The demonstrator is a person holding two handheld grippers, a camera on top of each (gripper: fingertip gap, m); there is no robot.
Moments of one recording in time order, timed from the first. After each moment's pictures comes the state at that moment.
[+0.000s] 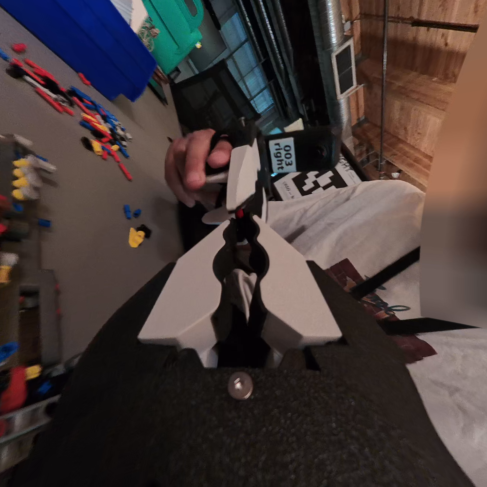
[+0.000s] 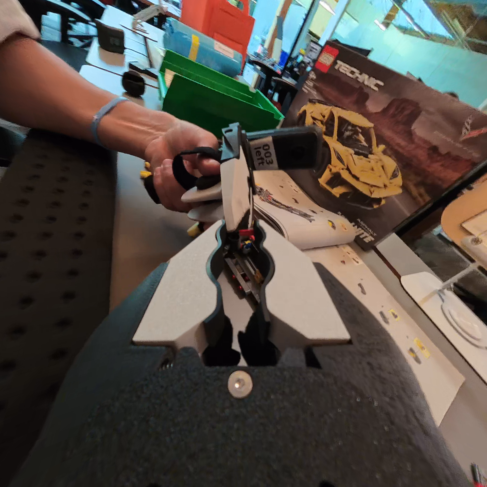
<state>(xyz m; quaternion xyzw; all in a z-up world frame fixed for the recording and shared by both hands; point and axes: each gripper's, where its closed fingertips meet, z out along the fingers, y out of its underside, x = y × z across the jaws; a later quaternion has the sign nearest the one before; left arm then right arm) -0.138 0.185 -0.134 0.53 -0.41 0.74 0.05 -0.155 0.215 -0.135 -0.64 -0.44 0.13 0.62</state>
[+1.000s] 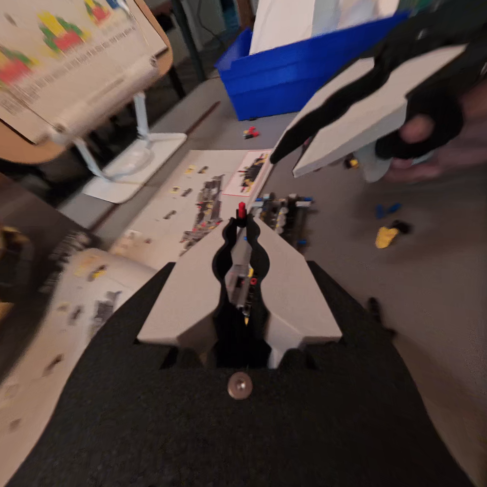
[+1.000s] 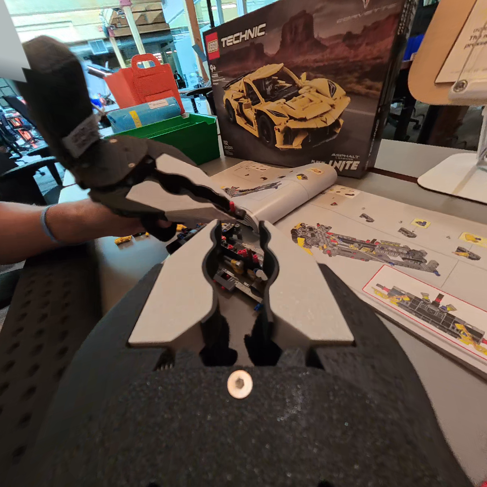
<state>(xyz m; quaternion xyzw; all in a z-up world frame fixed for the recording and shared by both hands) -0.122 0.289 -0.166 0.59 -0.57 0.27 -0.50 -0.099 0.266 -0.142 -0.73 -0.20 0.28 0.60</state>
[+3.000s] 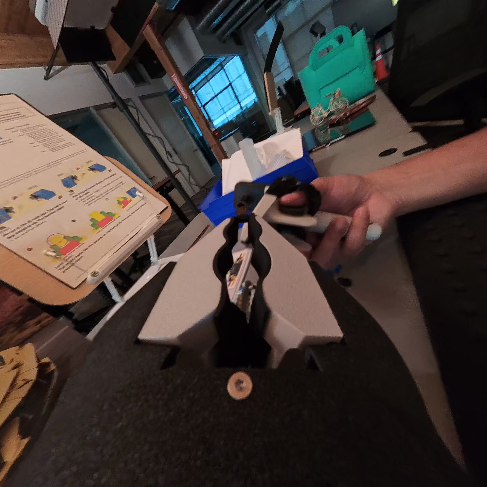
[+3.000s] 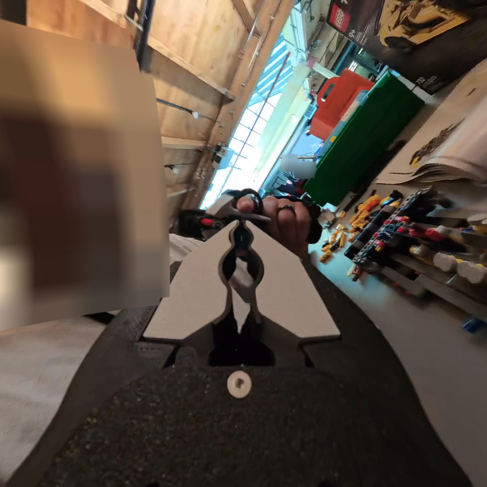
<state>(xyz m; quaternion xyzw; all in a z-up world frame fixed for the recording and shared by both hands) -0.124 0.211 -0.089 0.38 -0.58 0.34 -0.63 -0.129 0.228 -0.107 -0.57 -0.06 0.76 0.32</state>
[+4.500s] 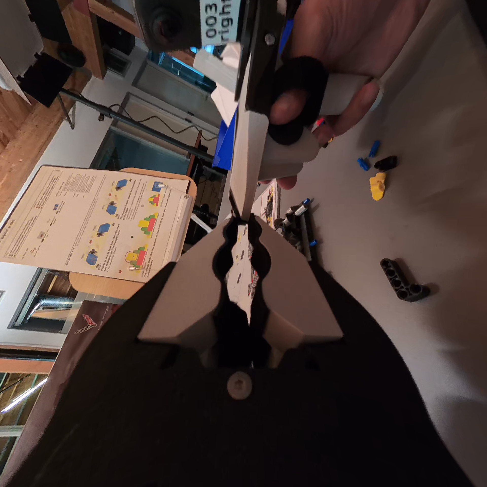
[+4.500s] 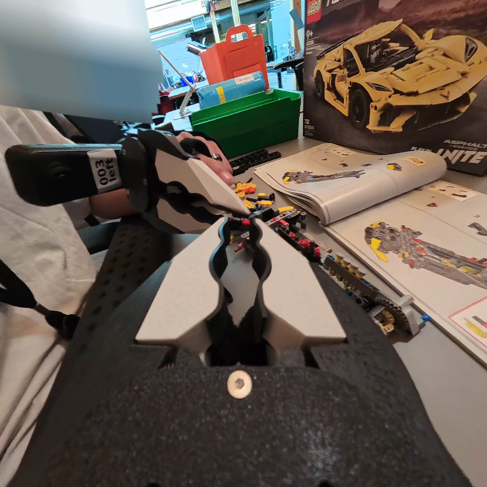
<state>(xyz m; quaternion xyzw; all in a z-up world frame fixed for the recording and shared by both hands) -0.116 0.225 -0.142 0.28 -0.70 0.04 -0.66 -0.132 0.226 -0.145 -0.69 -0.31 0.38 0.53</state>
